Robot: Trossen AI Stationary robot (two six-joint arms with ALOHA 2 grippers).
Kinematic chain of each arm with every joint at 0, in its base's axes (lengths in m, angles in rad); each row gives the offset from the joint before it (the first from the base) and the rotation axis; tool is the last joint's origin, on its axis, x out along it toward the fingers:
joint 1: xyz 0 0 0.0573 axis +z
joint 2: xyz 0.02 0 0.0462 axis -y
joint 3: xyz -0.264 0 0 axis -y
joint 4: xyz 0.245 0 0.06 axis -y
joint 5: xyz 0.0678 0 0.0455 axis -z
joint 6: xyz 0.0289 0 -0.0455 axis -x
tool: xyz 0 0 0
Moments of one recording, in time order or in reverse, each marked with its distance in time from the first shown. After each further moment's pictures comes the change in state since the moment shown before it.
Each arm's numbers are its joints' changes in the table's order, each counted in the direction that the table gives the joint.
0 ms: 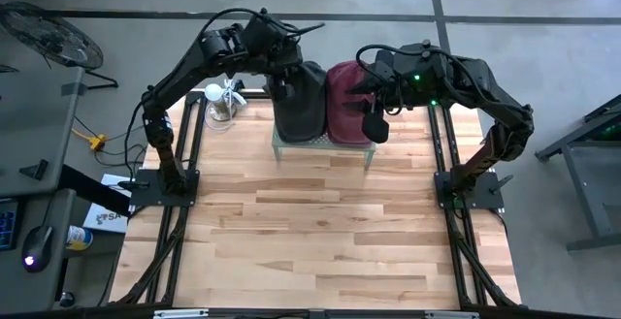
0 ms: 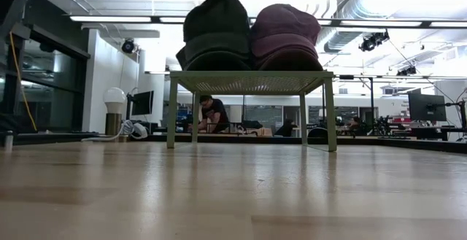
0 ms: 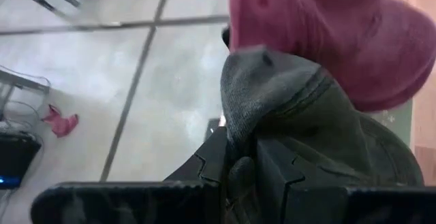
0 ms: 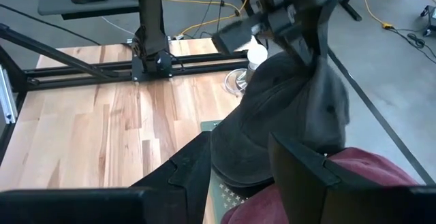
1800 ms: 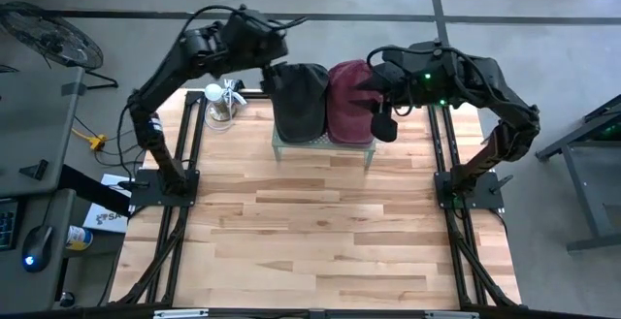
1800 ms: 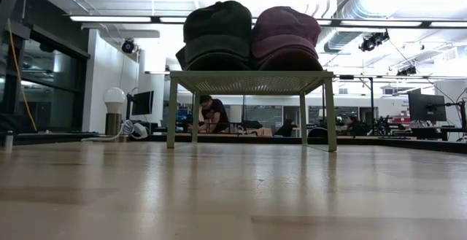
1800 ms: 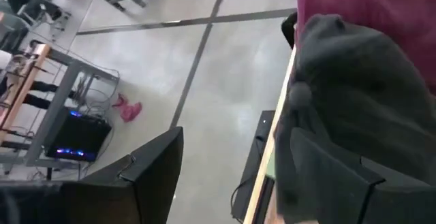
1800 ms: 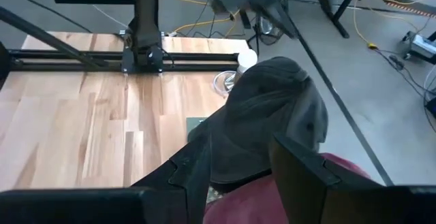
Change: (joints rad) left arm -0.012 0.093 0.000 -0.014 -0.219 -0.046; right arm 0.000 0.032 0.000 -0.022 0.026 0.112
